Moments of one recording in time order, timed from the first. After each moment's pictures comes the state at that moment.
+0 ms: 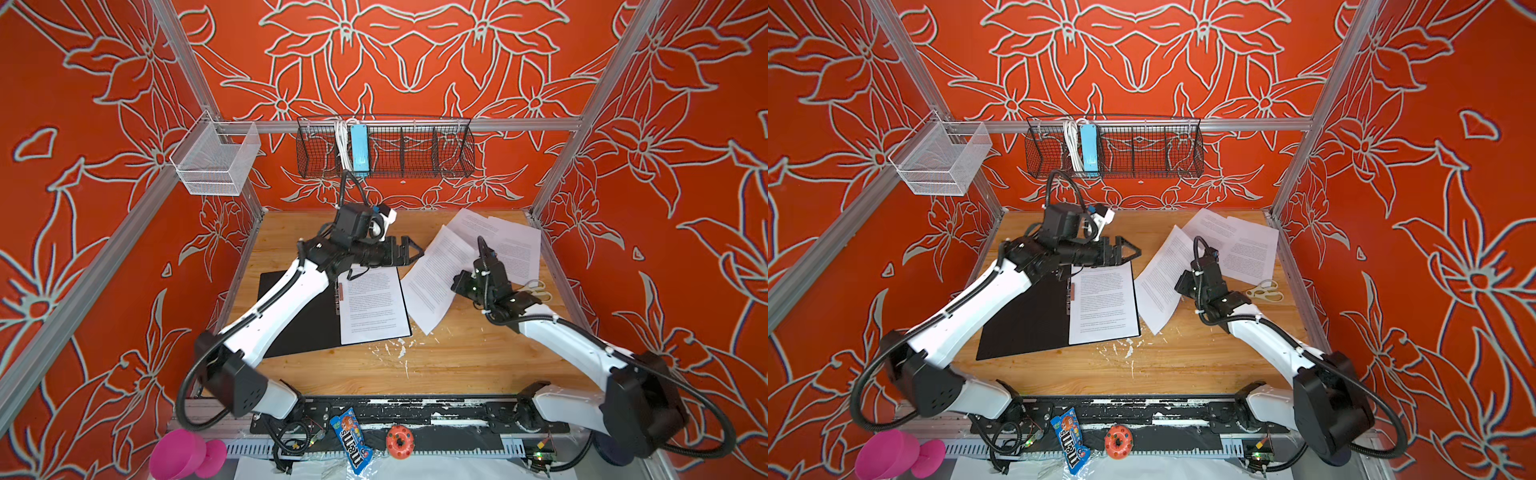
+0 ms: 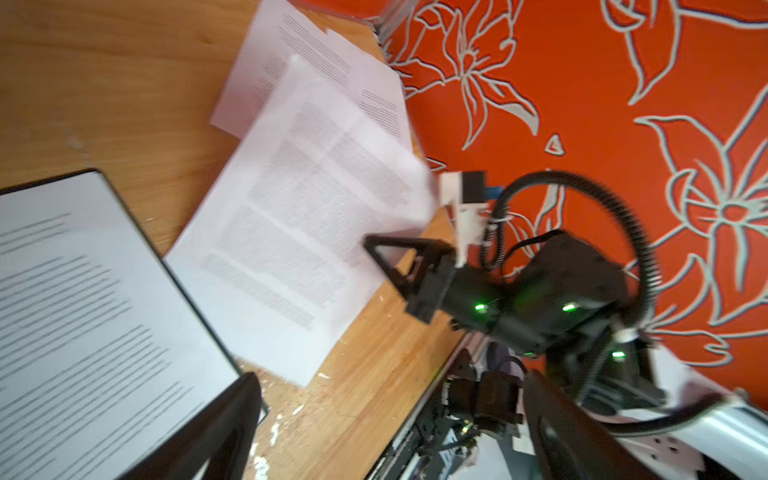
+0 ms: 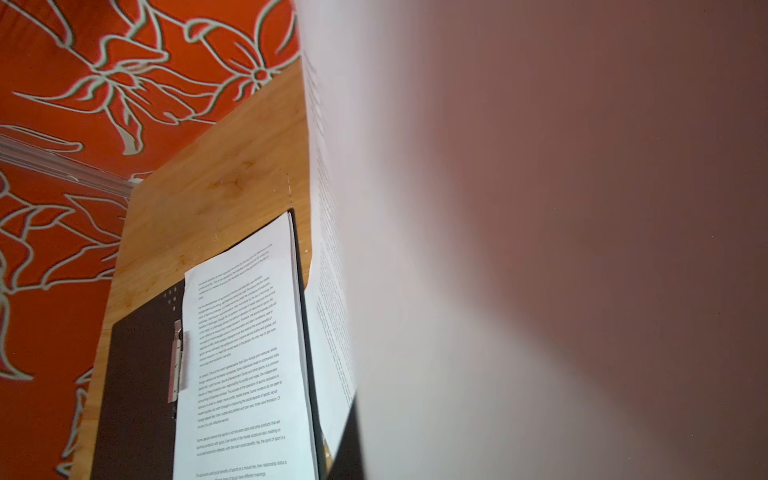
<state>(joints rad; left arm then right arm) -0.51 1.40 1.41 -0.64 0.44 -0.53 0.44 1.20 0.79 -0.22 0.05 0.71</state>
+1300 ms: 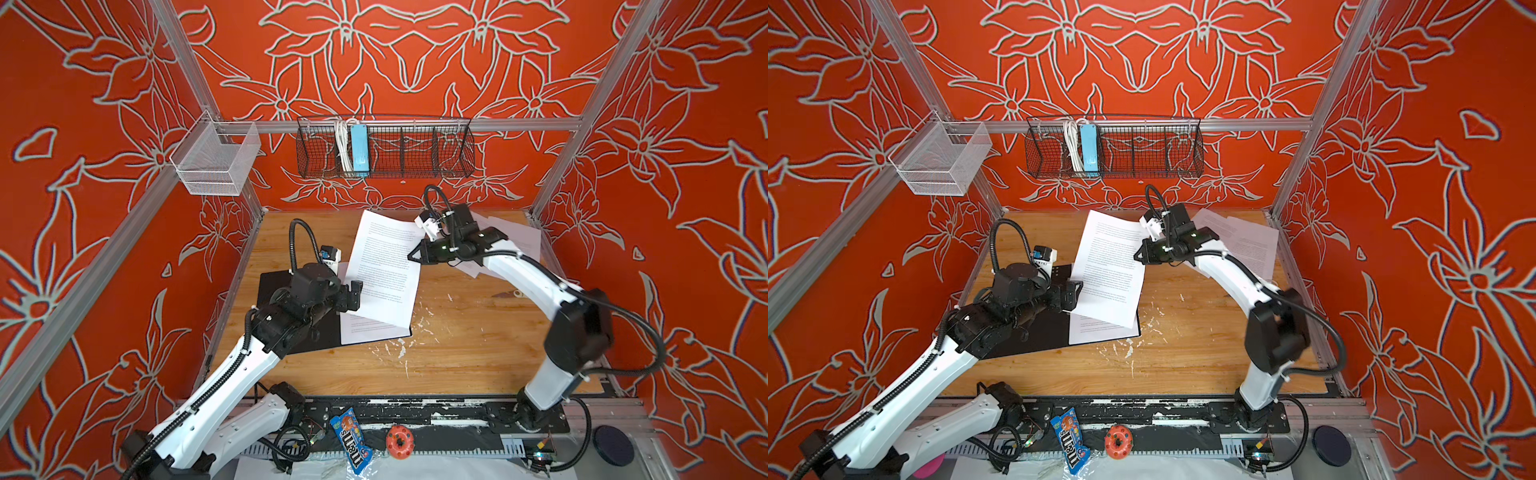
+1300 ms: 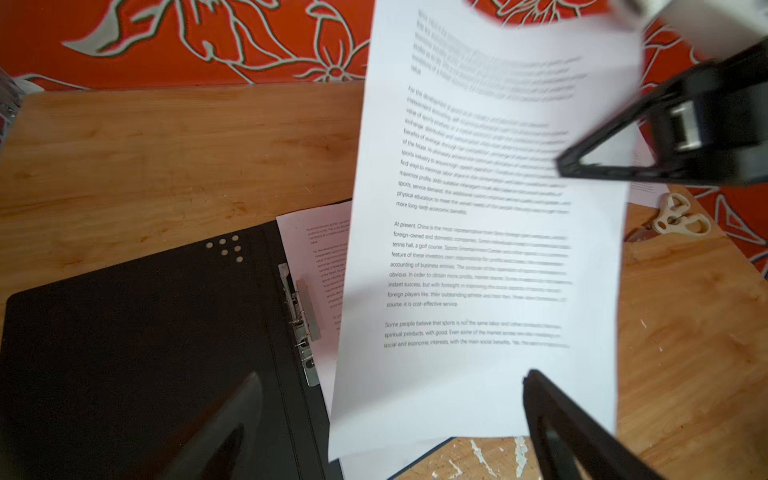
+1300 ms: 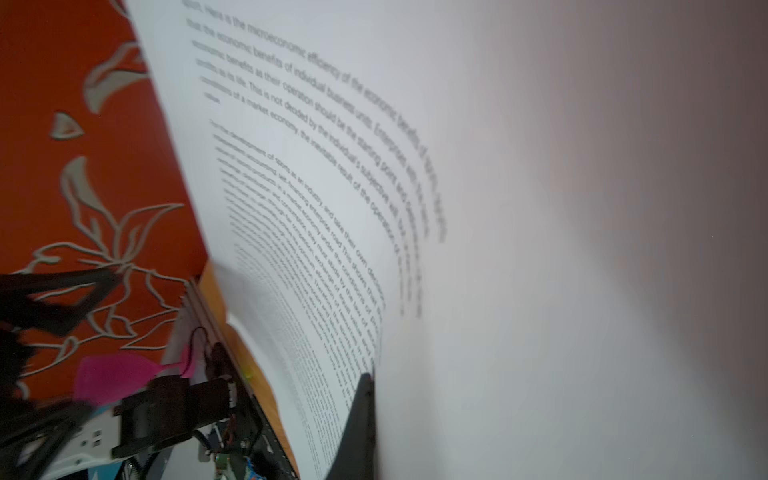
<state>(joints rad) -0.50 0.90 0.92 -0.62 -0.15 -0.30 0.47 1.81 1.55 -0.66 -0.51 0.31</state>
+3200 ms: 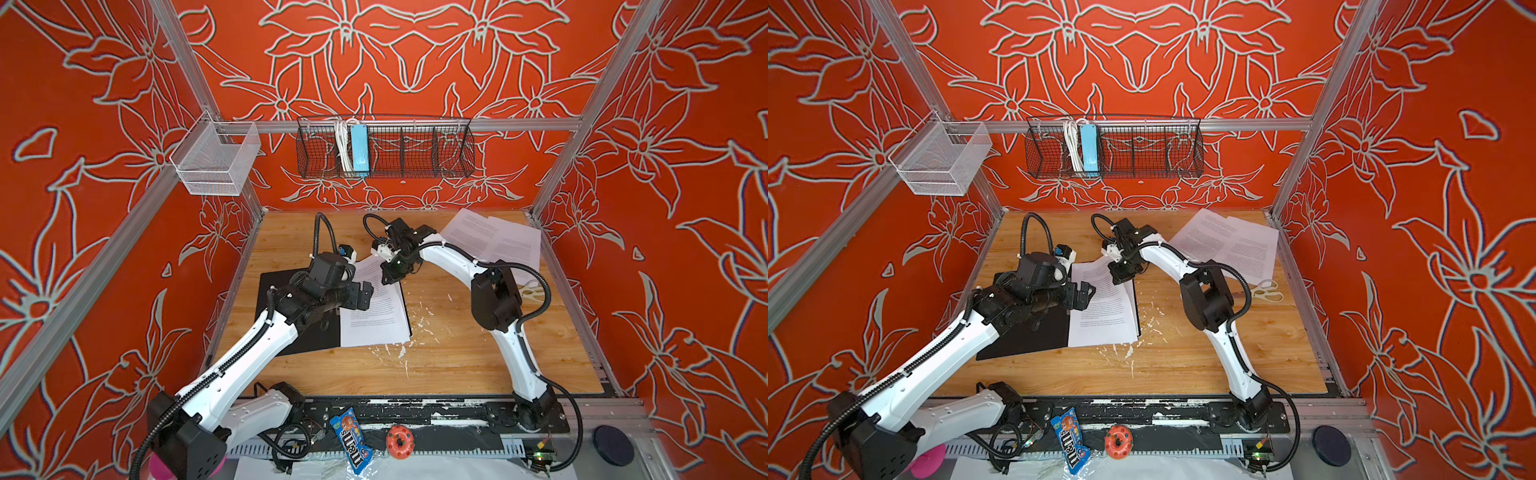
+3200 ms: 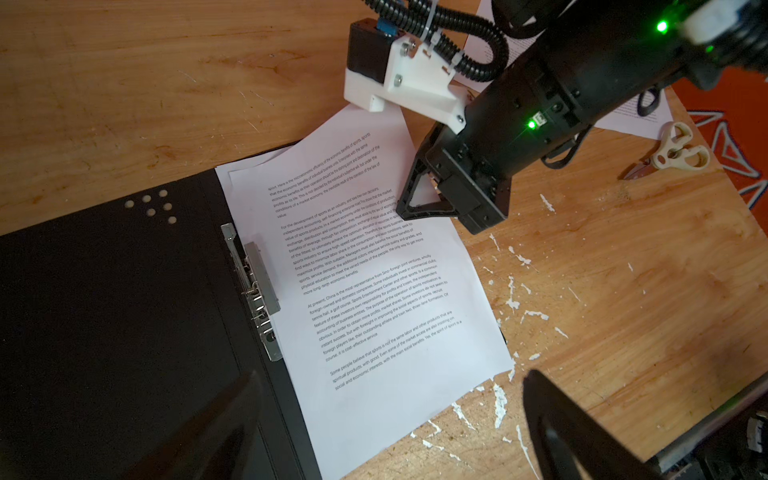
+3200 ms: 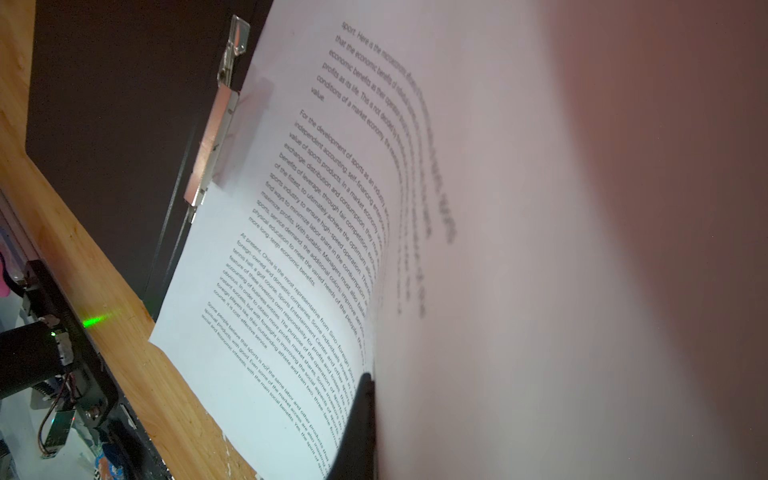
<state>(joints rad) -0.48 1.09 1.00 -0.69 -0.02 -0.30 0.64 2.32 2.07 -1.00 -0.42 0.03</state>
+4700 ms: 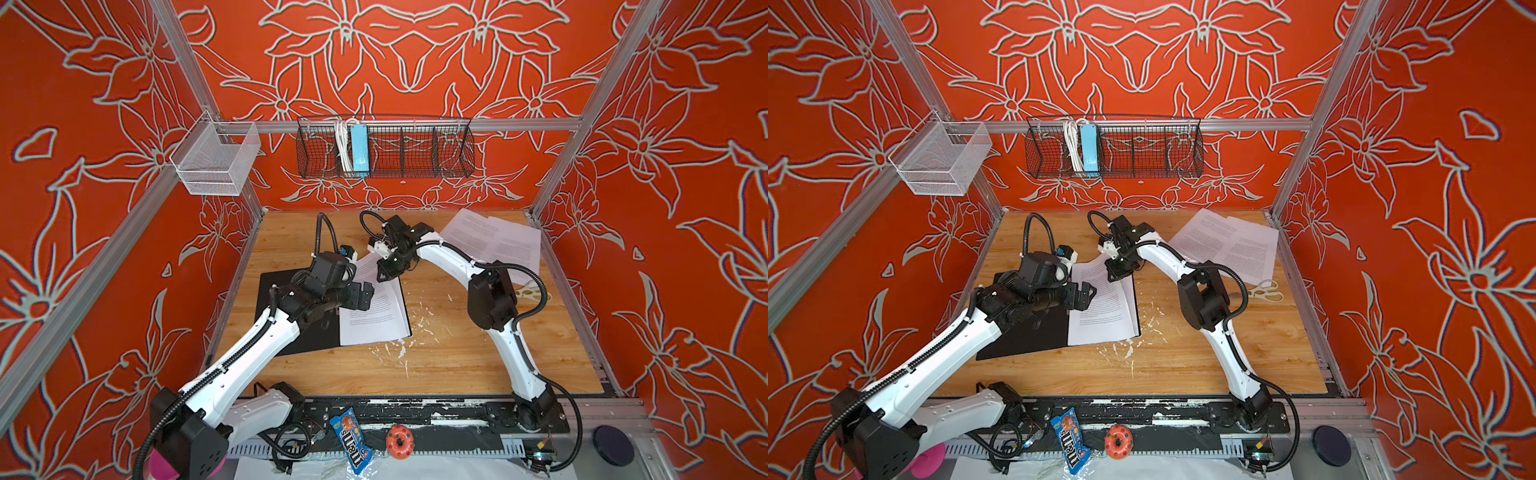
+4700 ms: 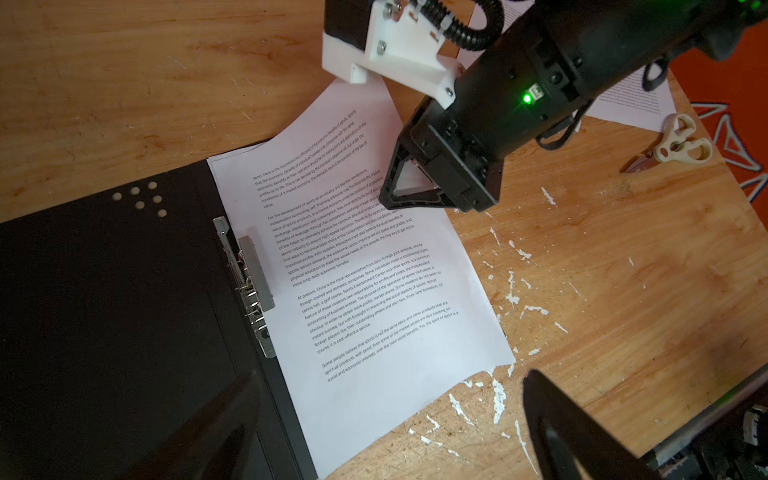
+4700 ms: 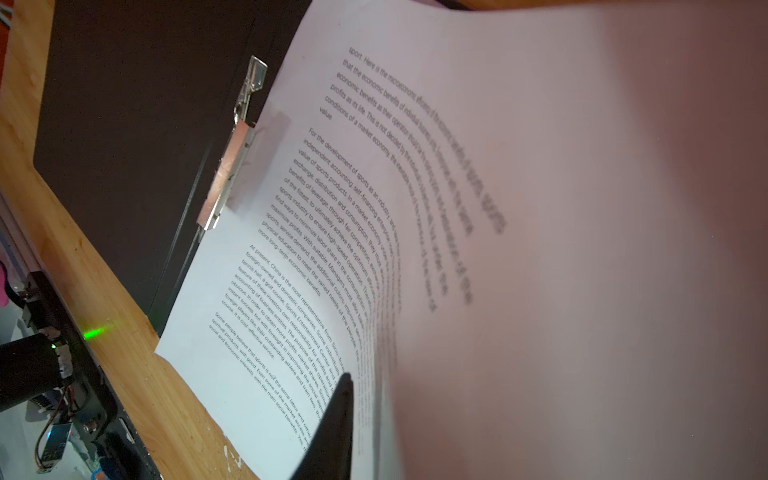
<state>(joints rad) -0.48 1.11 1.00 -0.69 0.00 -0.30 0.64 2.36 2.15 -1.02 -0.41 0.03</state>
